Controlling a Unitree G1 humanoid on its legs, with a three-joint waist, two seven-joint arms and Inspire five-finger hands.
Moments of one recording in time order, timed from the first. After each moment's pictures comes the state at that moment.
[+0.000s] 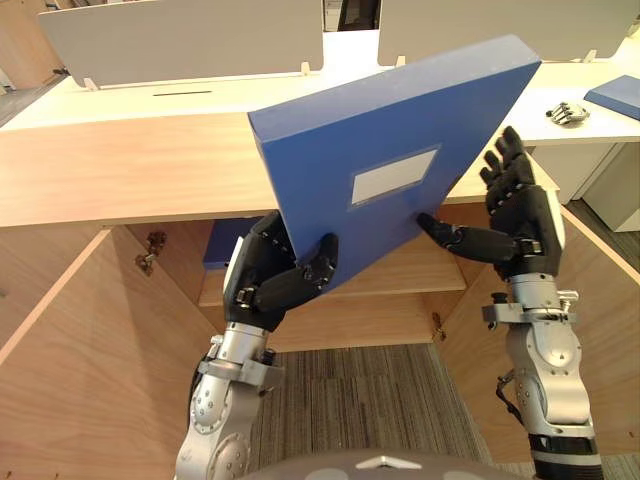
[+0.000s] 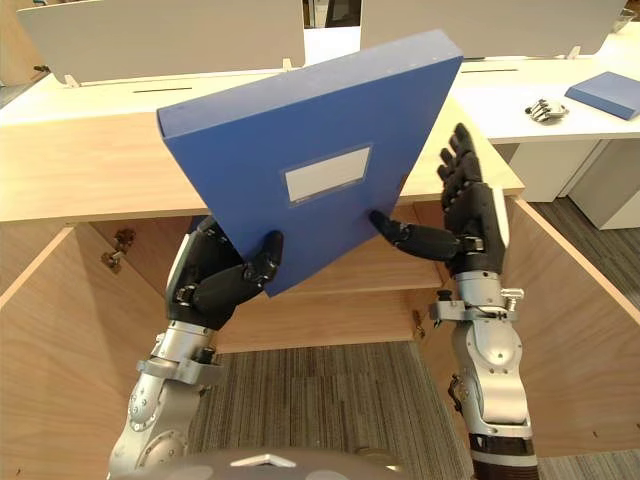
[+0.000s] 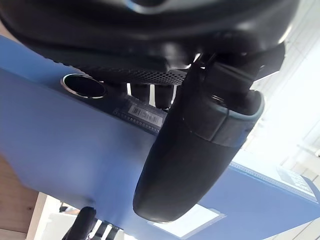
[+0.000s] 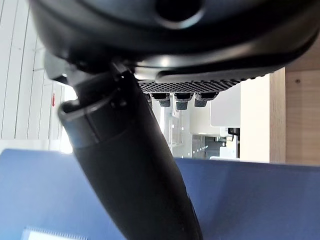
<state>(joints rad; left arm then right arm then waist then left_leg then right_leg) 0.37 0.12 -0.24 -0.51 -0.50 -0.16 -0.10 0.08 -0.29 -0.09 -0.29 0.28 -0.18 0.03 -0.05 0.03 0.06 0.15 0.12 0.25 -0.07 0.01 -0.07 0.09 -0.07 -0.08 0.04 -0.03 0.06</state>
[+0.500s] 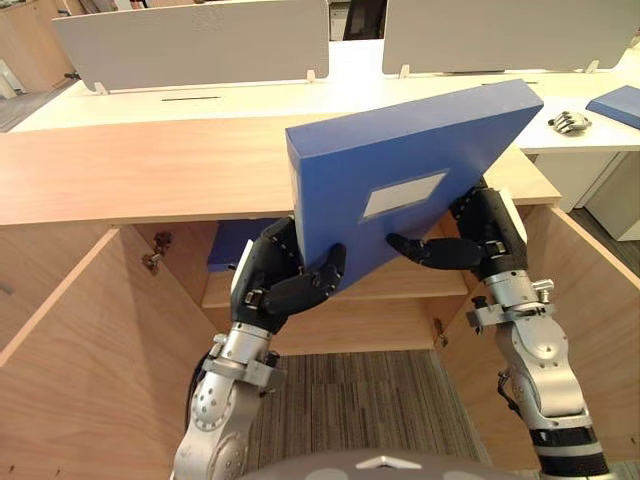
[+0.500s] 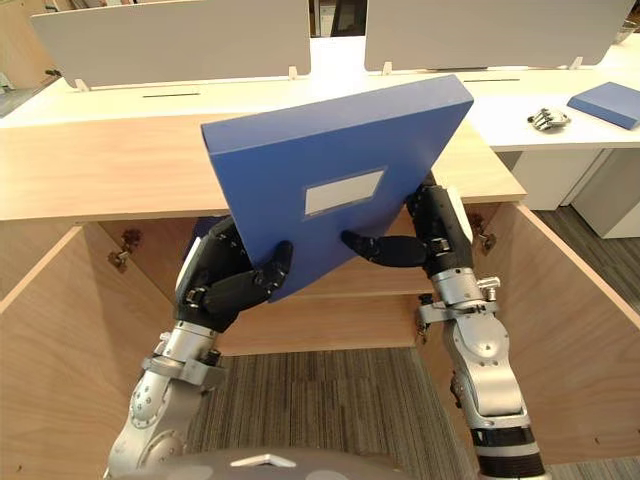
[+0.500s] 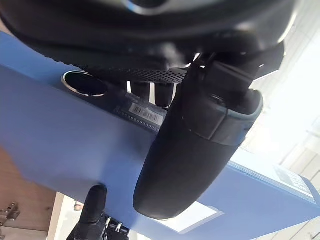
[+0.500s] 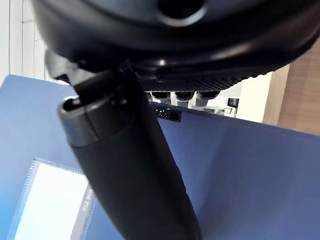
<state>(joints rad) 0.34 0.19 -0.25 -0.47 -0.46 -0.16 -0.10 0.04 -0.39 -0.01 -0.24 0.24 -0.17 0.08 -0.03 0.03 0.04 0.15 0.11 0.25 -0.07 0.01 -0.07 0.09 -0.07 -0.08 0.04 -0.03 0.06</state>
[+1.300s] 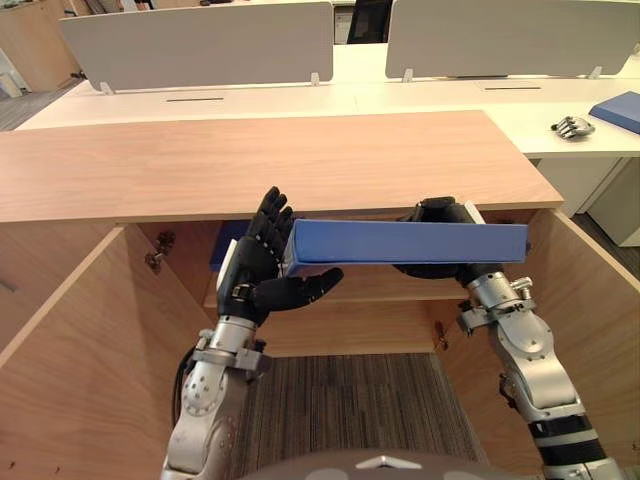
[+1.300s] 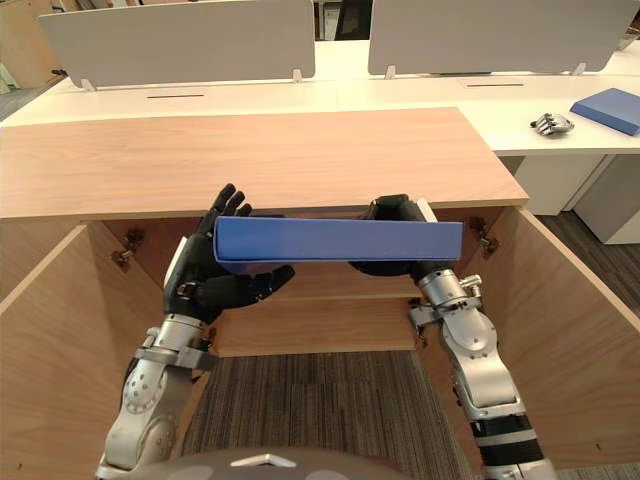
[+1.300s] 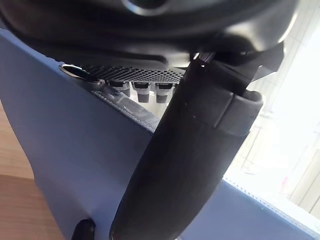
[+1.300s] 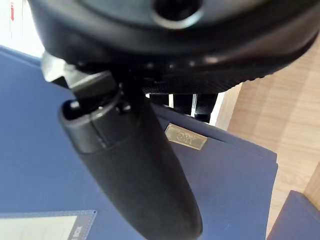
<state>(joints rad) 0.29 0.18 -0.15 -0.33 -0.42 -0.17 -0.09 0.01 -0.39 0.06 -0.14 0.16 -0.15 0.12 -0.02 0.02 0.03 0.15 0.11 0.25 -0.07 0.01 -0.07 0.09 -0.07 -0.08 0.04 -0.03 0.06</state>
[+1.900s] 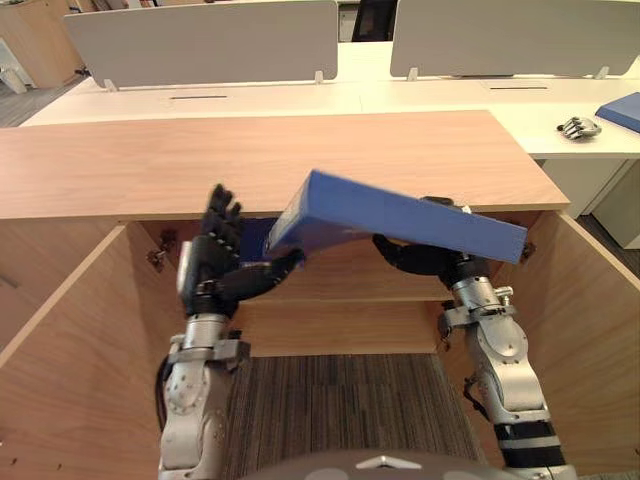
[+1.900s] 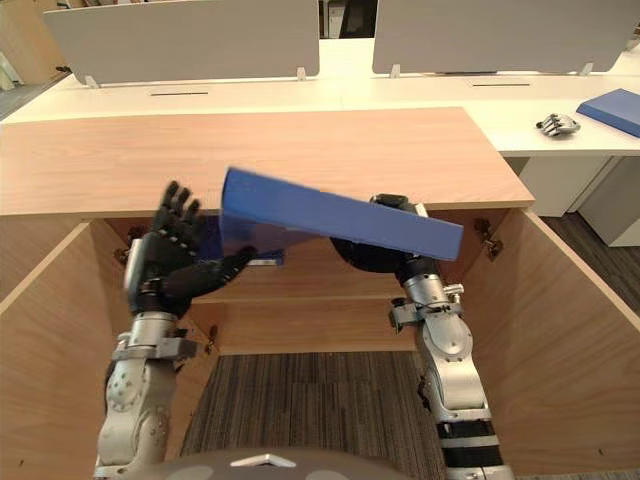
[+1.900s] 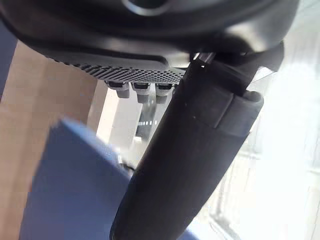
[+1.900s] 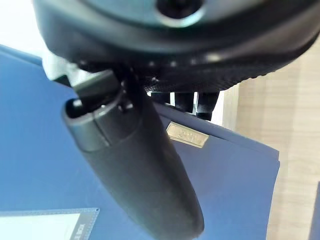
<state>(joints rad) 0.28 0.04 0.12 -0.32 -0.36 -0.17 -0.02 0.02 -0.17 -0.03 -0.15 0.16 -0.13 0.10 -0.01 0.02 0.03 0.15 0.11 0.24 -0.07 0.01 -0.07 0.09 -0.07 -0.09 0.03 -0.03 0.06</state>
